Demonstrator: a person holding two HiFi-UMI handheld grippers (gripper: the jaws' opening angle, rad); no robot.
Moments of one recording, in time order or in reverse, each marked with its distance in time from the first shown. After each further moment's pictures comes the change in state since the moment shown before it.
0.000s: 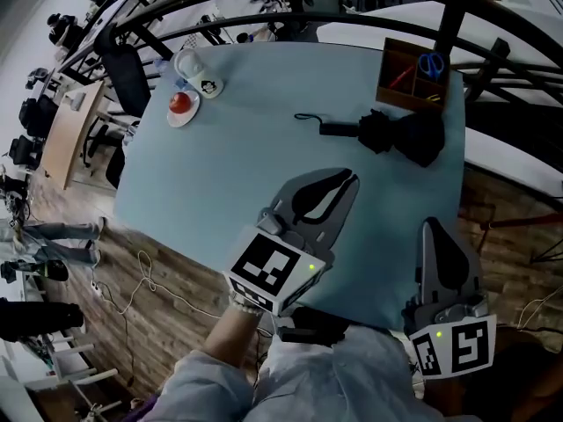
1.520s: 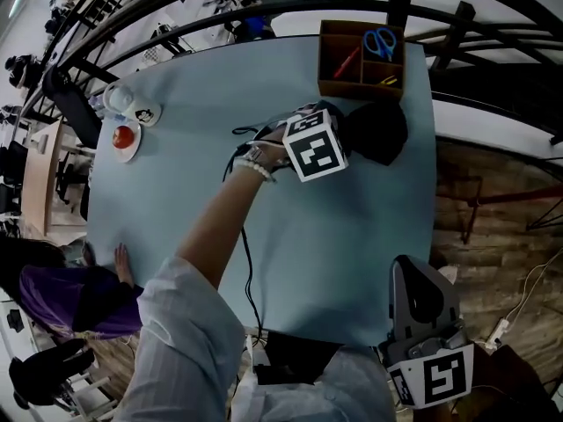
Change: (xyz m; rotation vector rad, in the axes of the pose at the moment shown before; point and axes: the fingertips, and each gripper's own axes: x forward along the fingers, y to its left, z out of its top) left arm 0.245 0.043 -0.196 0.611 0.783 -0.466; right arm -0.006 -0.055 -0.078 0.076 0.144 -0.068
